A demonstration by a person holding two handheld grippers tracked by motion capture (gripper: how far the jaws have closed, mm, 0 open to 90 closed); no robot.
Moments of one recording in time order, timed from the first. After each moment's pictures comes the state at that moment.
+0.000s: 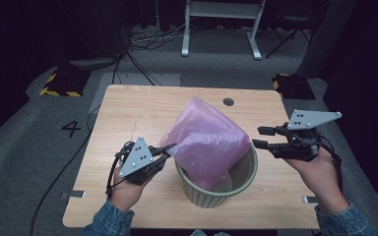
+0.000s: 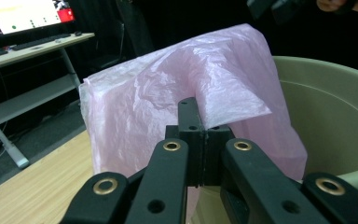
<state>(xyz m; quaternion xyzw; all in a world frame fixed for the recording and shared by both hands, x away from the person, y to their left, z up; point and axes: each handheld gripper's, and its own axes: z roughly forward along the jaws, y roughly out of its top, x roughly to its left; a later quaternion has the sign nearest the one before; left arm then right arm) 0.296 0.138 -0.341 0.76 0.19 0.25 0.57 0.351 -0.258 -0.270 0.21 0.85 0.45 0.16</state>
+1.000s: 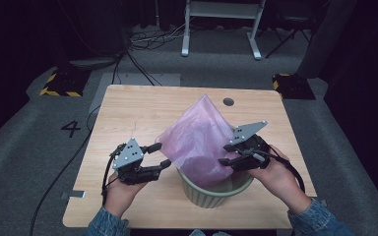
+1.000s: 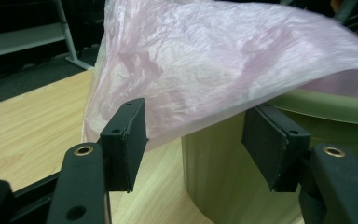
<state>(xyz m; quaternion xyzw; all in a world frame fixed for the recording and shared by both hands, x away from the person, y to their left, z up) 0.318 0.161 -0.383 0.76 0.28 0.17 0.56 0.360 -0.169 -0.327 0.18 0.93 0.31 0.11</state>
